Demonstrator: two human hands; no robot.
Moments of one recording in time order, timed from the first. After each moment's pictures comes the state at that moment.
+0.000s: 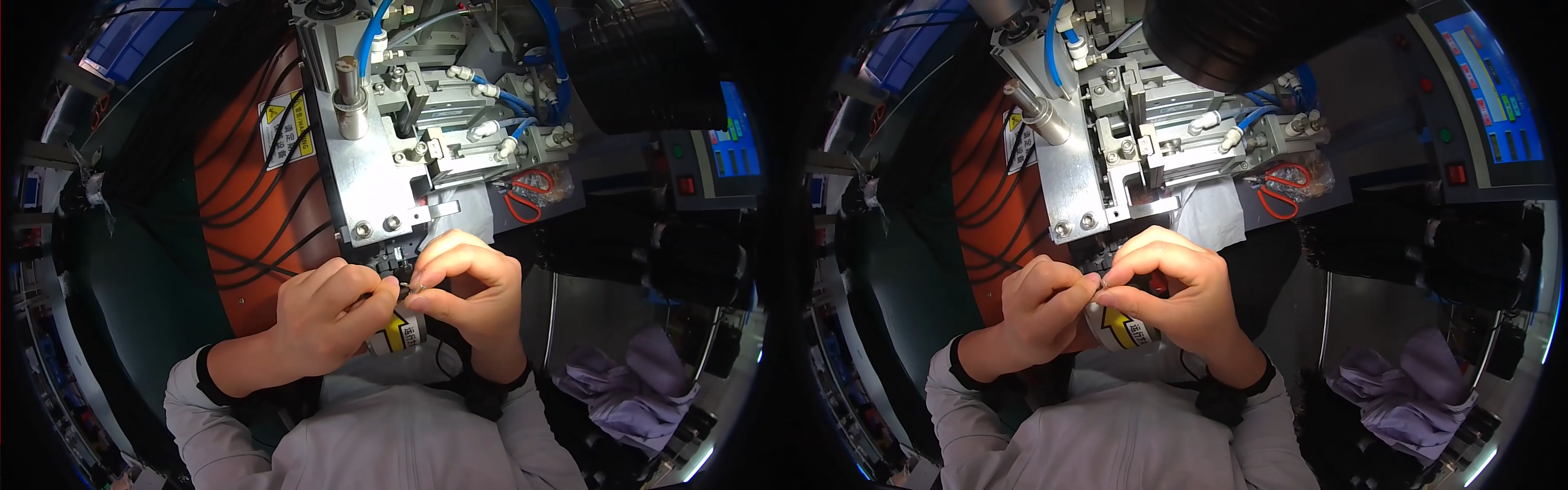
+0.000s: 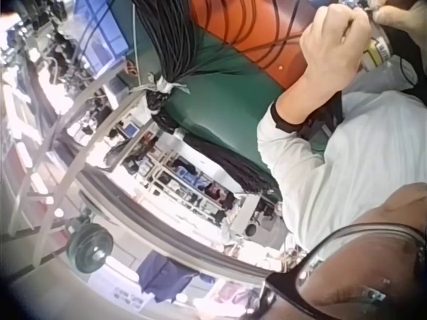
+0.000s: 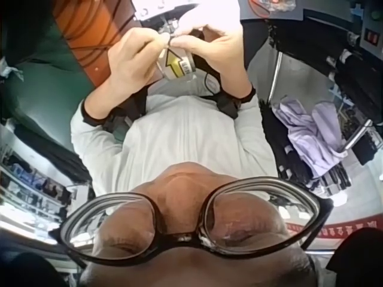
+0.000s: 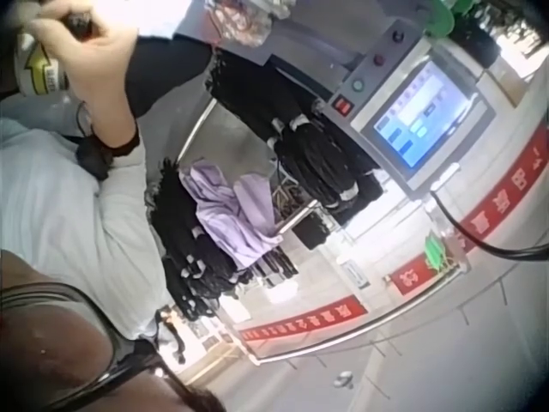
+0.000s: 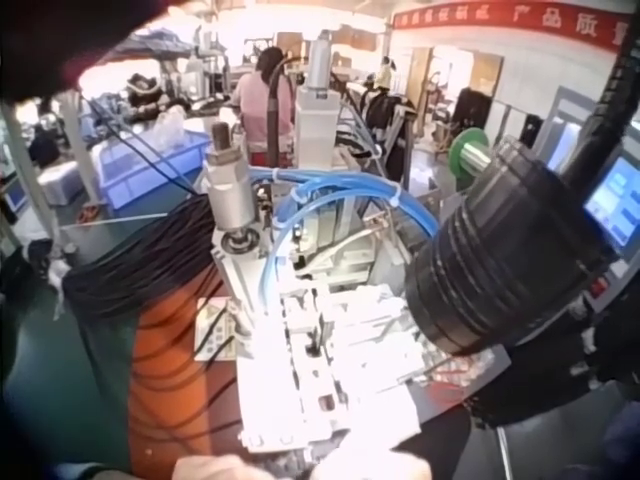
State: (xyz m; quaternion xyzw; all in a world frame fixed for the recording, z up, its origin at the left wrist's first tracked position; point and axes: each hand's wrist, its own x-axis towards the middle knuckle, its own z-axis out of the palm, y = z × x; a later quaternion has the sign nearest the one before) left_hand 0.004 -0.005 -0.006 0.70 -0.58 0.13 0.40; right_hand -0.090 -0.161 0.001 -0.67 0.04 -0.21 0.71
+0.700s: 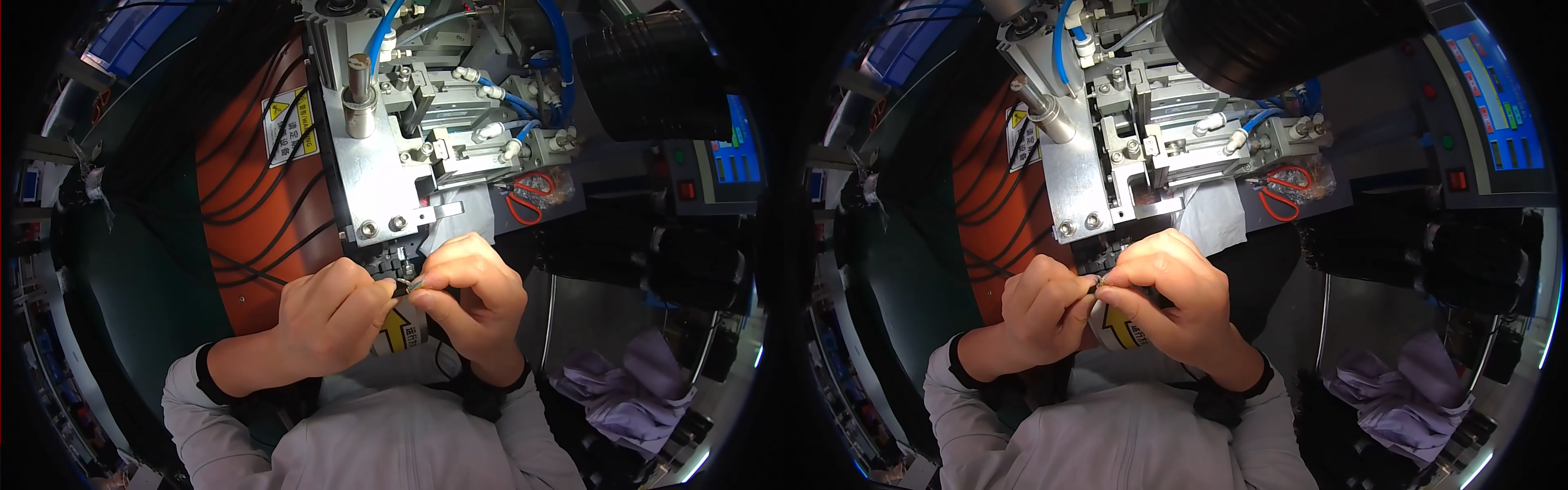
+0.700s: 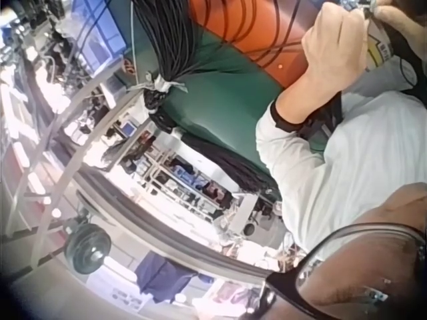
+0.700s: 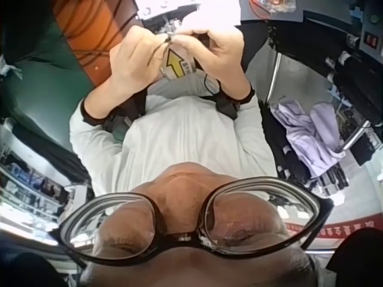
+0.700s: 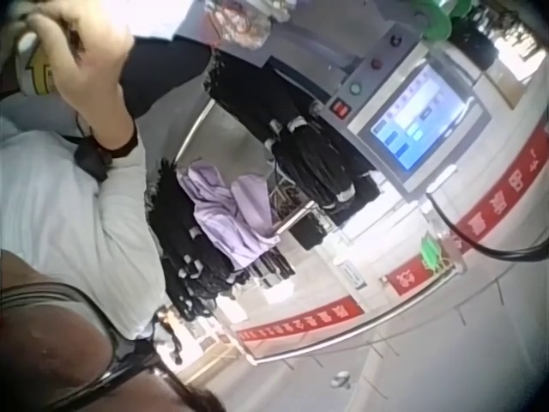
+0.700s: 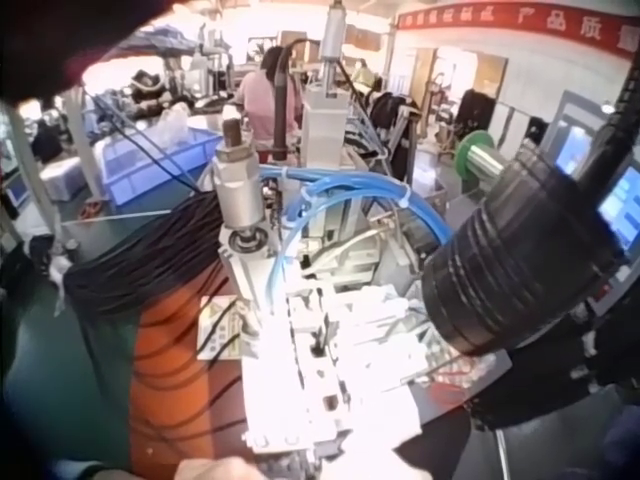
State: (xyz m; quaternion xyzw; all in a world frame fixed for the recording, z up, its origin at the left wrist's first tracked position) left_hand -0.001 -0.003 -0.007 0.71 -0.54 0.10 0.43; right_hand -0.088 -0.156 0.008 -0.78 0.01 -0.27 0.57
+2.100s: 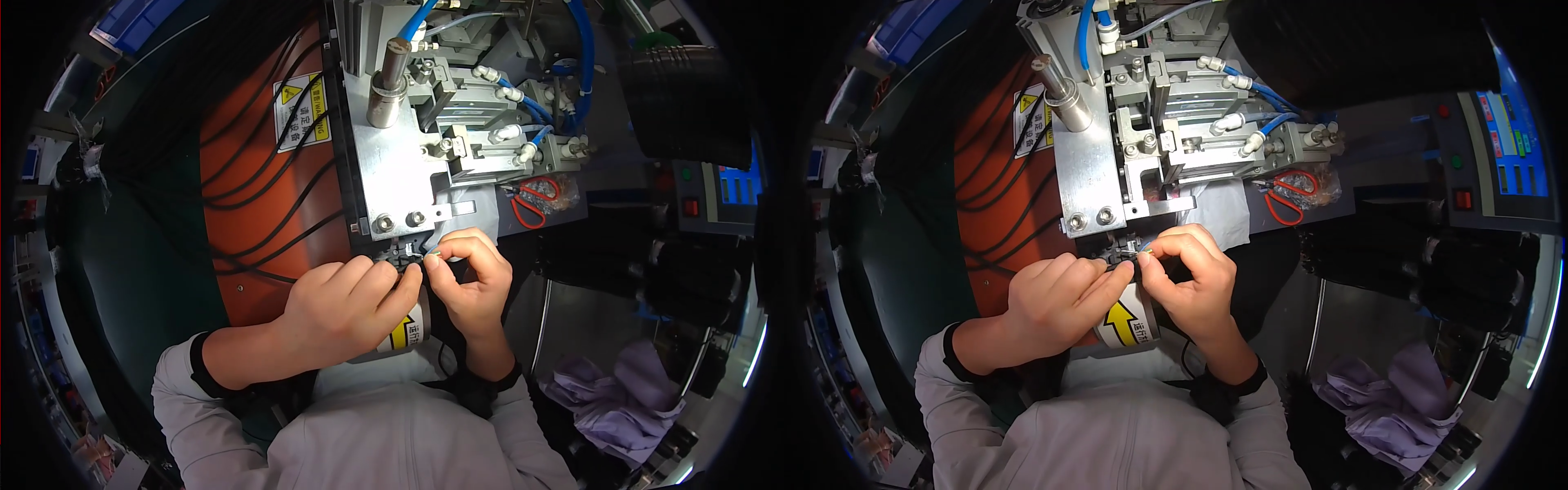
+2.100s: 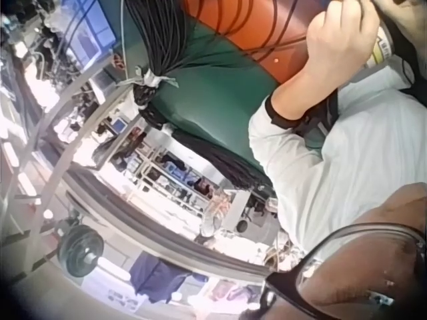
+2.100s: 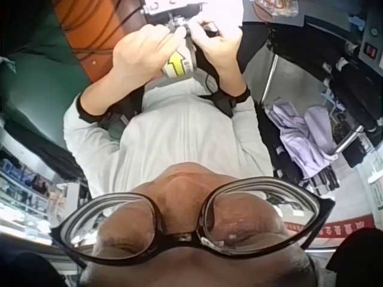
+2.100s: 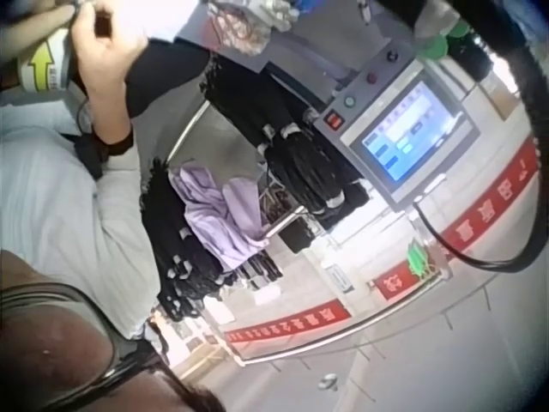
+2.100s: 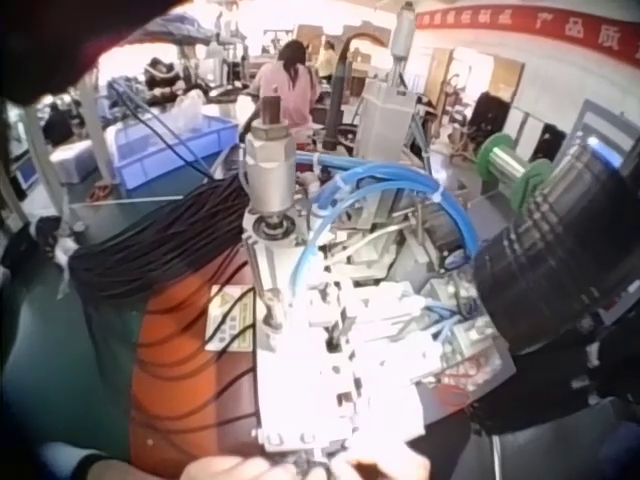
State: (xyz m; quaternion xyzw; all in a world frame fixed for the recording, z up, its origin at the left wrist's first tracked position) left_hand -0.003 -0.002 -0.006 0.75 -0.61 0.15 0.22; right_hand -0.093 -0.159 -0.036 -0.80 0.13 -0.25 0.54
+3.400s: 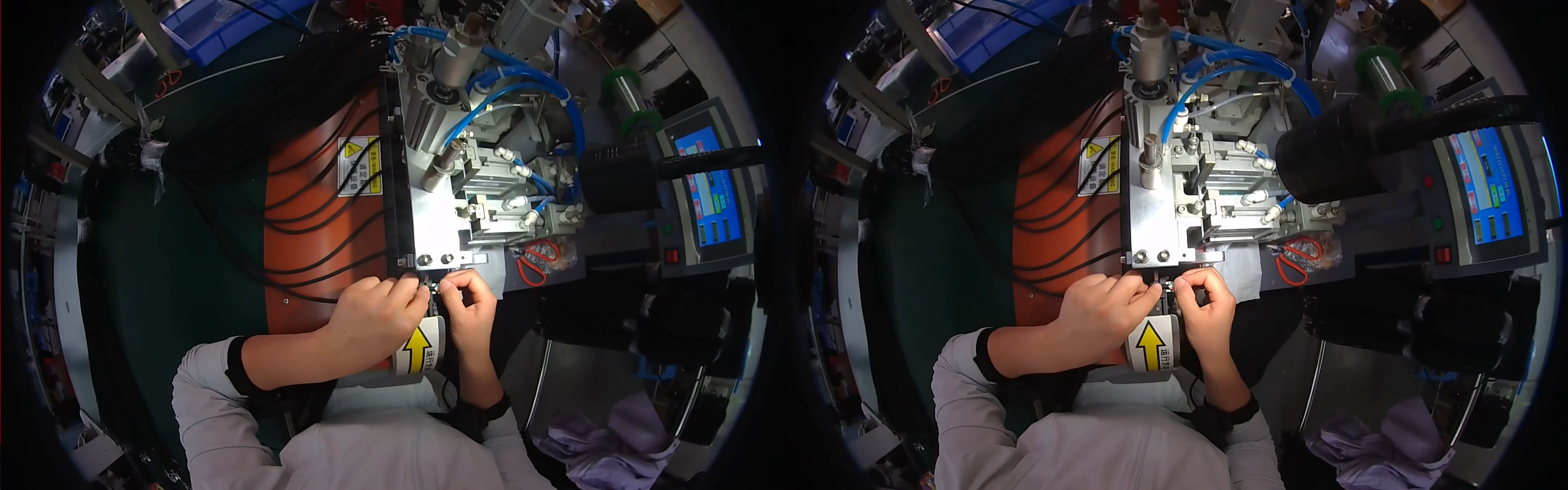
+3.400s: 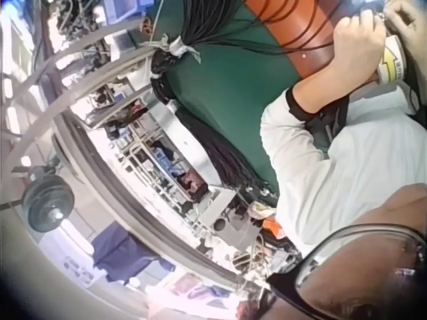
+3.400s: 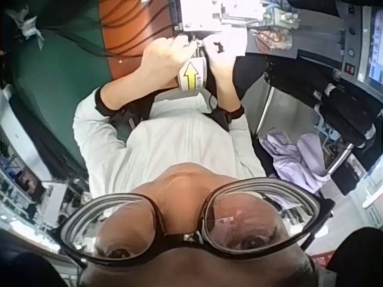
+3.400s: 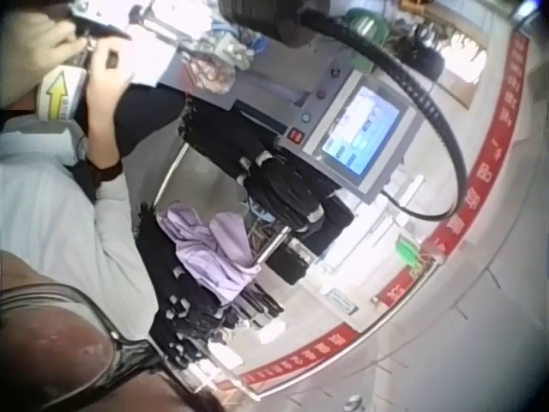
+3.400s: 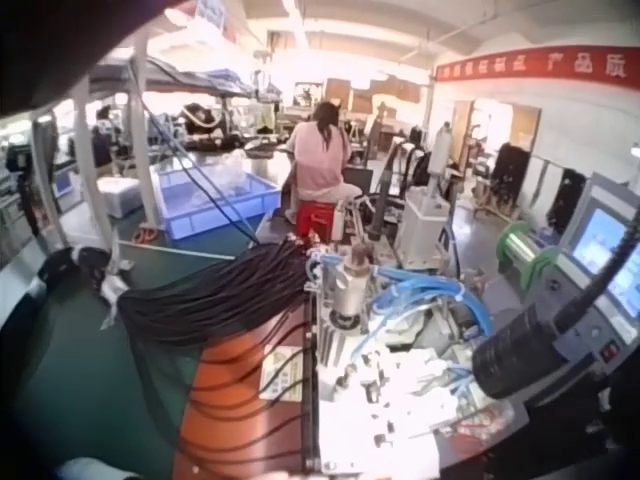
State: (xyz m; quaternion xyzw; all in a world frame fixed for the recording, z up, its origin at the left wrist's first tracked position) left_hand -0.006 0.001 -0.007 0.79 -0.57 0.12 0.18; right_hand -0.091 -0.152 -0.065 -0.74 0.19 -0.23 0.60
